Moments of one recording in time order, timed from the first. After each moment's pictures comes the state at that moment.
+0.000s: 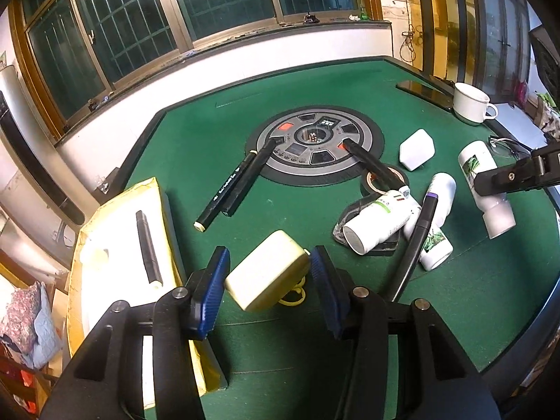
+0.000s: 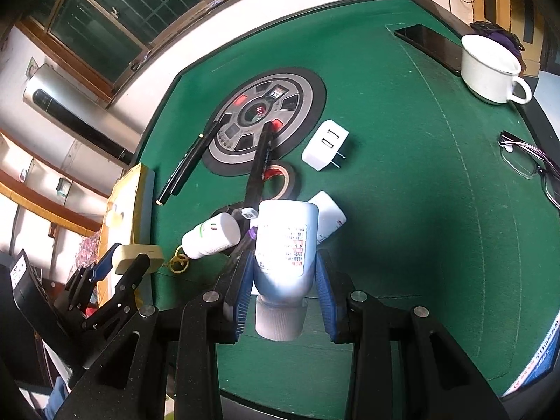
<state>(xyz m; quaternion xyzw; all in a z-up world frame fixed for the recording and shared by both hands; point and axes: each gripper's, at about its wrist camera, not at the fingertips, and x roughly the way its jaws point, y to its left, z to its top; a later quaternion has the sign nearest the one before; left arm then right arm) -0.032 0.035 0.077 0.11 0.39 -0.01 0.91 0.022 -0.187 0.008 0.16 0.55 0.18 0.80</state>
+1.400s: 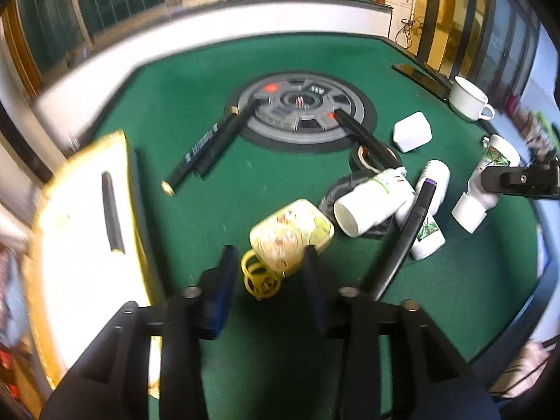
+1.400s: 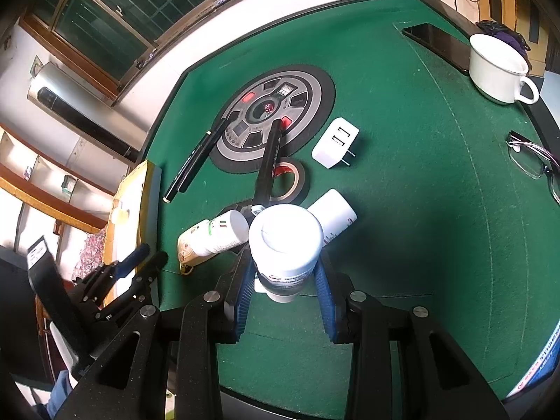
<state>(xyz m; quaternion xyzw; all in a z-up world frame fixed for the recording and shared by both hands) -0.011 0.055 0.054 0.03 0.48 -0.05 0.87 0.015 -0.187 0.012 0.17 0.55 0.19 0.80</state>
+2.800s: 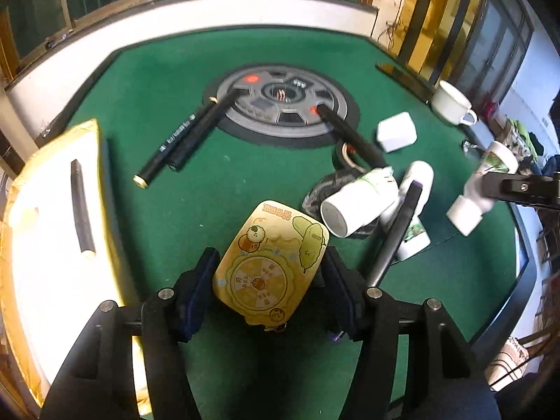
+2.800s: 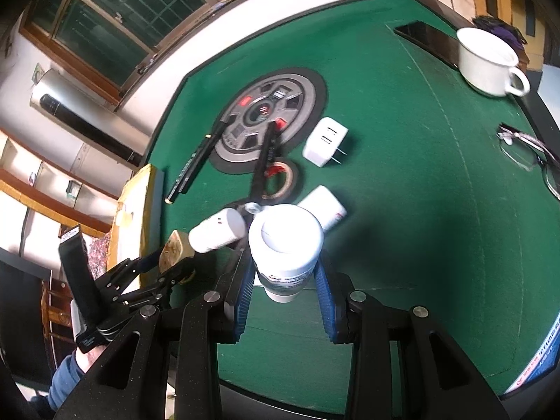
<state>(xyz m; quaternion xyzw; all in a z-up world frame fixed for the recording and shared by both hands) -0.005 0.055 0.054 0.00 0.48 -0.09 0.87 0.010 -0.193 0.018 0.17 0.54 0.20 0.80</state>
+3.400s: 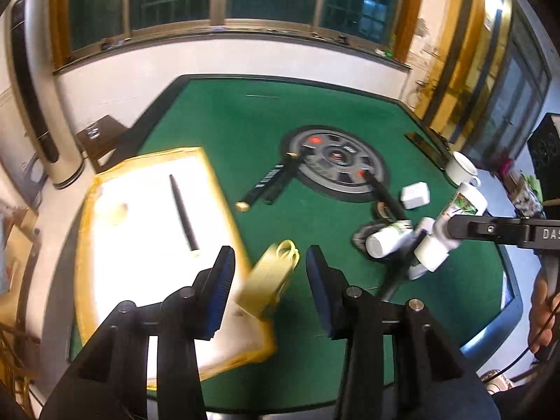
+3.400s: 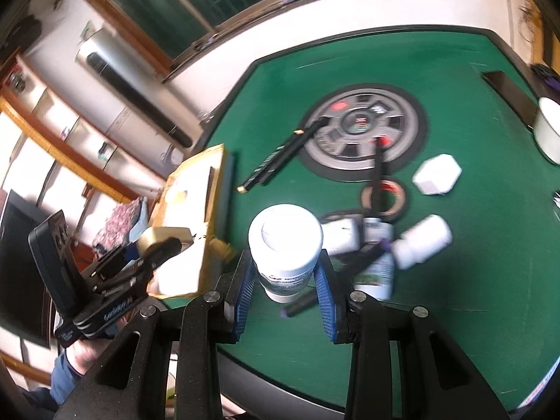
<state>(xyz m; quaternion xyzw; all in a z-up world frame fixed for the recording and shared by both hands) -0.053 0.145 0.116 -0.05 0.42 -0.02 0.91 0.000 -0.088 0.054 0.12 0.51 0.30 0.80</state>
